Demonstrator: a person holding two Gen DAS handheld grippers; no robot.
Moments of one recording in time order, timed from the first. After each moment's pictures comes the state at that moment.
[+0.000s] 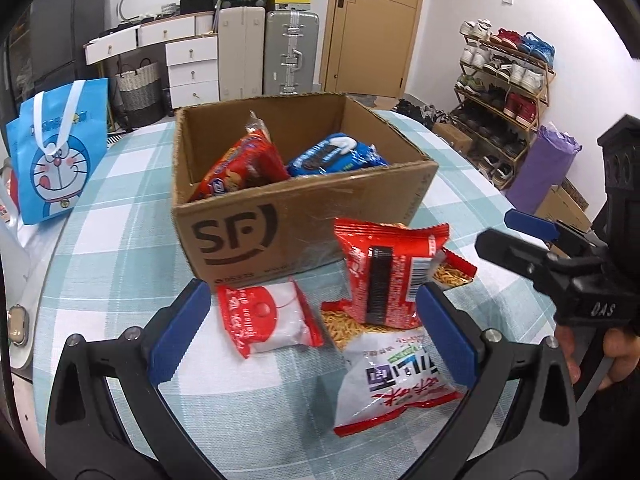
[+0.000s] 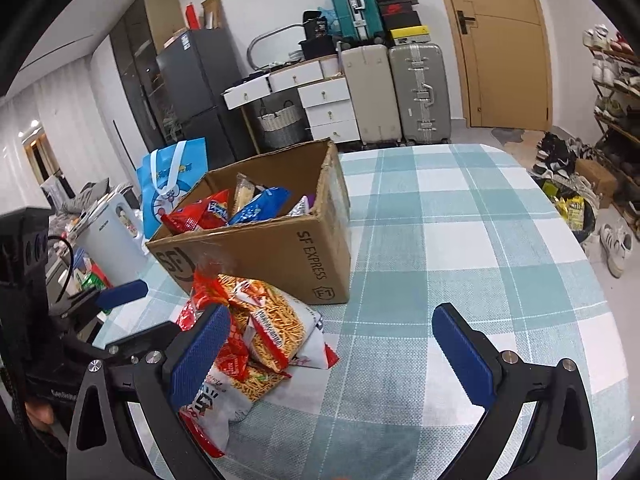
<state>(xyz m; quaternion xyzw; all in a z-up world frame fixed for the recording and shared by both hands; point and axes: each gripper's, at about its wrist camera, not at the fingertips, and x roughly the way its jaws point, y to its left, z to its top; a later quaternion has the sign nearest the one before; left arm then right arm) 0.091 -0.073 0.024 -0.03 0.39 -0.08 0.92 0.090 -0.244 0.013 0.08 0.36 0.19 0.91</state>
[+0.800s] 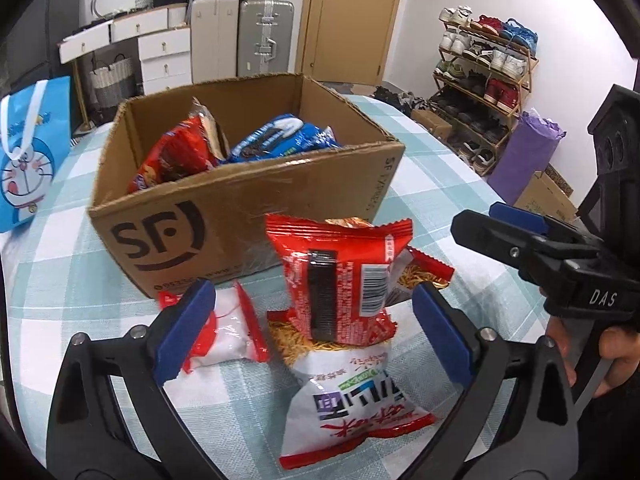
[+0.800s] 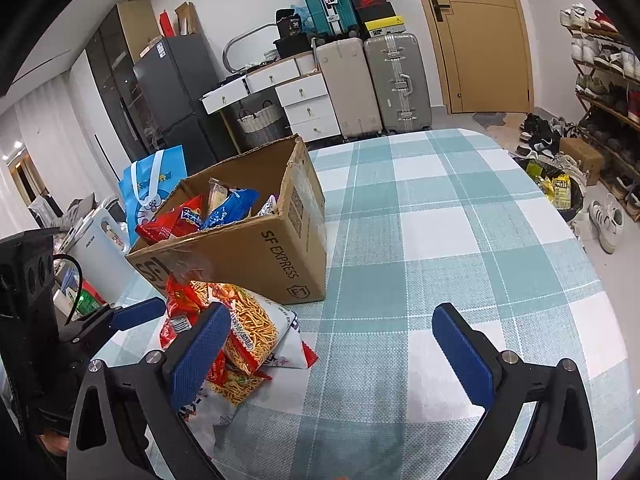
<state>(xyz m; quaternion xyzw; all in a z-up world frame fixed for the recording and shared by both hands) 0.125 -0.106 0.003 -0.03 0.40 -0.13 0.91 0.097 -0.255 0.006 0.10 0.37 0.16 0.91</state>
